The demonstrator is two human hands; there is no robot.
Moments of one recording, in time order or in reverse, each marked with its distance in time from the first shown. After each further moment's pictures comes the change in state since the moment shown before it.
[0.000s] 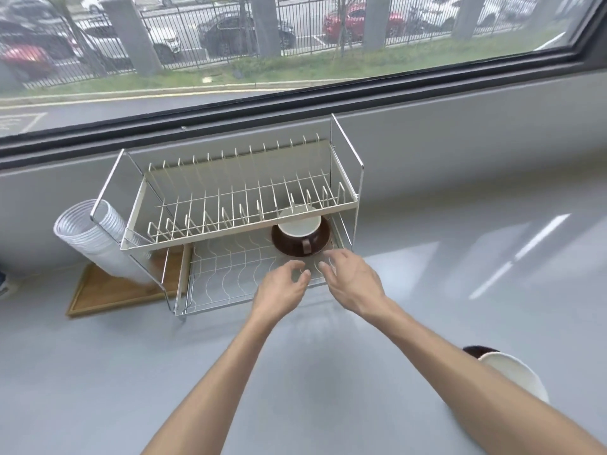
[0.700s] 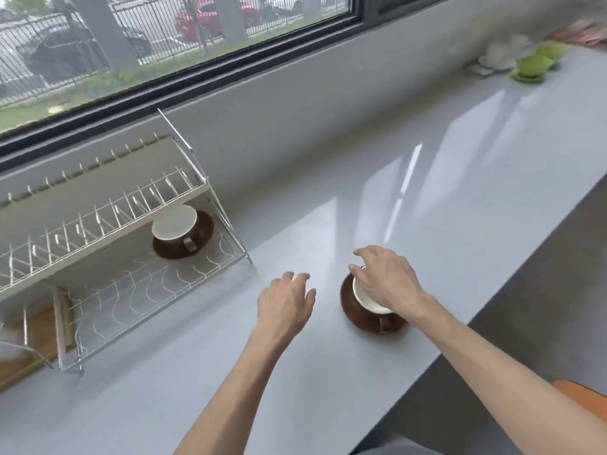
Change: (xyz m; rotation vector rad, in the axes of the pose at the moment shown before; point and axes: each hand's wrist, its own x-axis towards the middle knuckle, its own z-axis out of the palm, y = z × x) left_hand -0.092 0.089 0.140 0.557 -0.166 0.526; right_hand -0.175 0.179 -0.053 -0.142 0.130 0.429
